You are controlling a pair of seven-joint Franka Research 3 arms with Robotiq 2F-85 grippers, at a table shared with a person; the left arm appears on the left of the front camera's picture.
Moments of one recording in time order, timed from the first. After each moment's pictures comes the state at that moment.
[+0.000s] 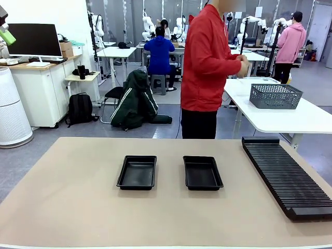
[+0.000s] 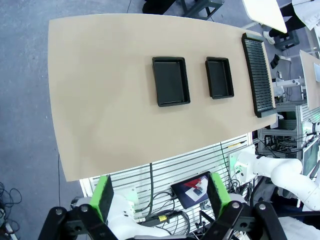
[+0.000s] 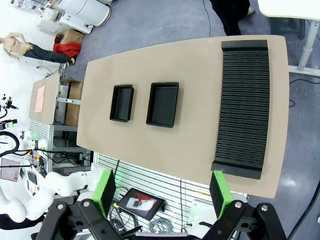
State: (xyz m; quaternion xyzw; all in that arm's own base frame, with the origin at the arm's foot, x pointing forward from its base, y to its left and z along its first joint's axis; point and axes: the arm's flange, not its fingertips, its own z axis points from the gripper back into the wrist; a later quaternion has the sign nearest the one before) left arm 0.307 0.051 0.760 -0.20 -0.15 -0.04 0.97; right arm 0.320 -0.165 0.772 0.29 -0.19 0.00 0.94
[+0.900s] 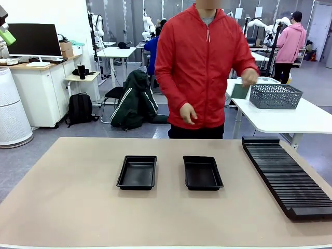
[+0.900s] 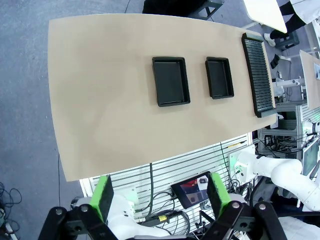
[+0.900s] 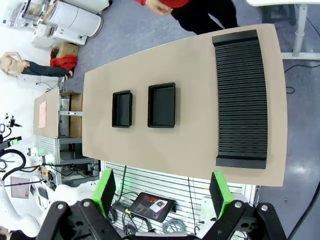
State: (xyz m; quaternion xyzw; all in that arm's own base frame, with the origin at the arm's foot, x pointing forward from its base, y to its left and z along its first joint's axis) left arm 0.307 0.051 0.760 -0.20 -0.15 -0.04 0.97; right arm 0.313 -0.172 0.775 0.29 -0.18 -0.06 0.94
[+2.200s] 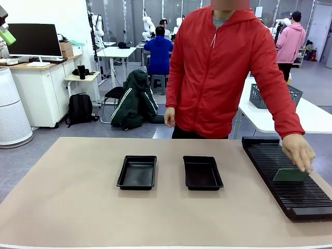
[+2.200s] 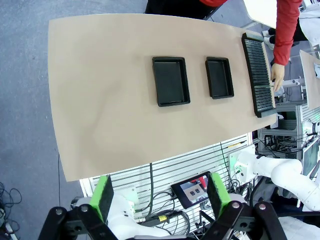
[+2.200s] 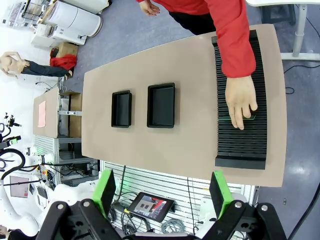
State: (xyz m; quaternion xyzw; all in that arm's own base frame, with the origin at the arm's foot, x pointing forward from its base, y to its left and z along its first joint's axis) left arm 0.307 0.051 0.760 -0.20 -0.15 -0.04 0.97; right arm 0.314 -0.172 0.773 0.29 -0.18 -0.06 0.94
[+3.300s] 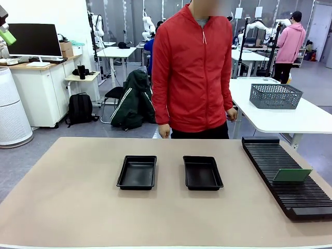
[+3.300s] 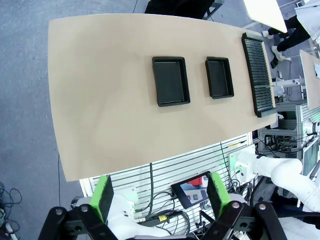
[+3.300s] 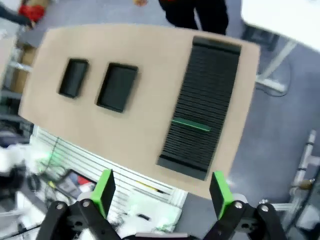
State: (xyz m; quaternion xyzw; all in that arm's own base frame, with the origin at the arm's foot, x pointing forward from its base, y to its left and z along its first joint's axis) left arm 0.307 0.050 0.760 -0.20 -0.15 -0.05 0.97; right arm 0.341 -0.137 0.746 0.14 -0.18 0.13 0.96
